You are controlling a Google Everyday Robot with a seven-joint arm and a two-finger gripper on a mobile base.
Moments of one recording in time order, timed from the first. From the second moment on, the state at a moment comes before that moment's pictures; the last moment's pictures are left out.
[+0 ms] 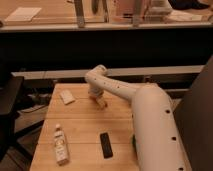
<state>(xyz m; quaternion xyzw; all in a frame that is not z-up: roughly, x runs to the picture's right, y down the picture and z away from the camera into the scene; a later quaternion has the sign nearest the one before) -0.061 0.077 0.961 -0.26 -0.14 -0.32 0.90</state>
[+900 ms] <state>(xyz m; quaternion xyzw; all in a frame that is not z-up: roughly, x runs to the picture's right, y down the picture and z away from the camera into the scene) -0.053 0.064 0.937 -0.26 -0.14 -0.32 0.90</state>
